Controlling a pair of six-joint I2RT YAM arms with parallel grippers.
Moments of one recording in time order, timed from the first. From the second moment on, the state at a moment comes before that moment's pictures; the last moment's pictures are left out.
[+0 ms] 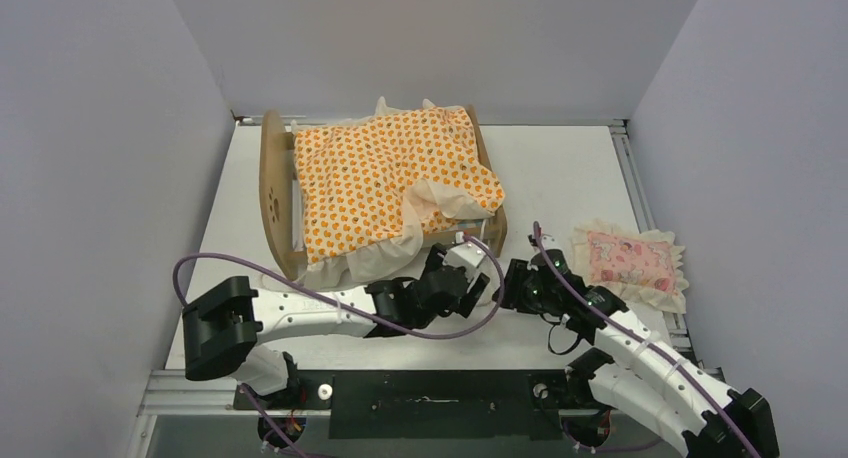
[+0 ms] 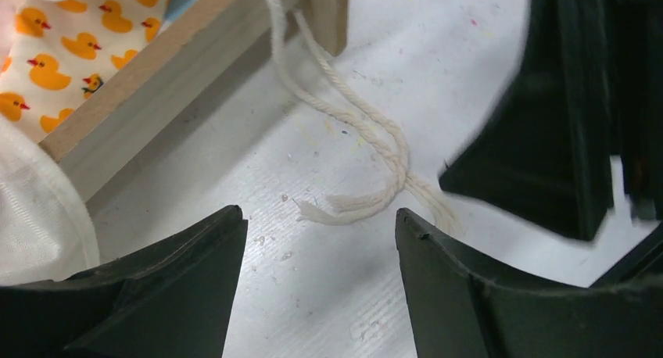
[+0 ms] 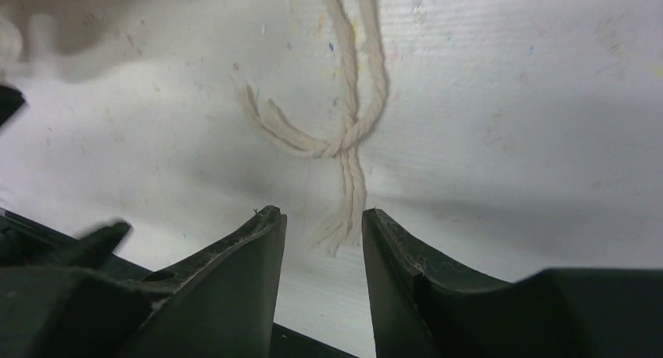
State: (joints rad) left arm -1.30 1.51 0.92 0.01 -0.56 -0.29; right arm 0.53 0.81 0.47 -0.49 -0.07 0.65
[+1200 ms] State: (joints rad) left arm -1.10 1.79 1.07 0.07 -0.42 -0.65; right arm 0.92 0.93 0.40 -0.55 0.30 0.93
